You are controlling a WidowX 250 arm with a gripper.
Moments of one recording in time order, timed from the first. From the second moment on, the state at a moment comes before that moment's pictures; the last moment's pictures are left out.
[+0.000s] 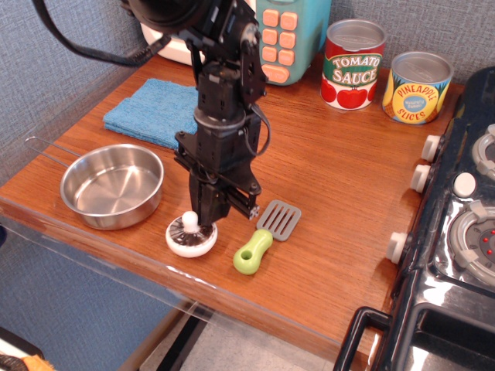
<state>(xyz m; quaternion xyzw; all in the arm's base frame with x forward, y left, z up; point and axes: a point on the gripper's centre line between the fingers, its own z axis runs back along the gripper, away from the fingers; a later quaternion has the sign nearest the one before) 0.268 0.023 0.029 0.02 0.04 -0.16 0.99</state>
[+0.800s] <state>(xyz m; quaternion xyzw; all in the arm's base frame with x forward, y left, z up) 0.256 0.035 0.048 -0.01 0.03 -0.18 0.98</state>
